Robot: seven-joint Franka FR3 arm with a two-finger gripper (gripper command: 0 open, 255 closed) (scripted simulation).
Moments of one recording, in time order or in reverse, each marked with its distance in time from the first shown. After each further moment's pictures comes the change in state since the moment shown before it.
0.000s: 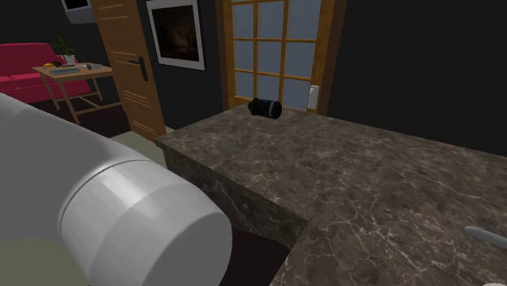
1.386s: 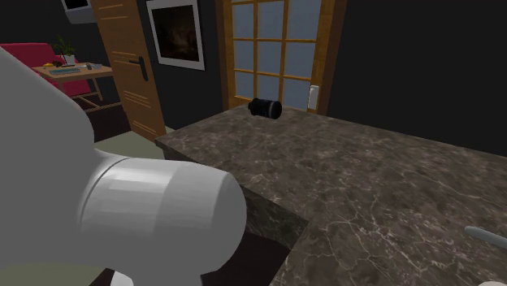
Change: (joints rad) arm 0.497 0.084 -0.720 0.480 -0.080 0.030 -0.348
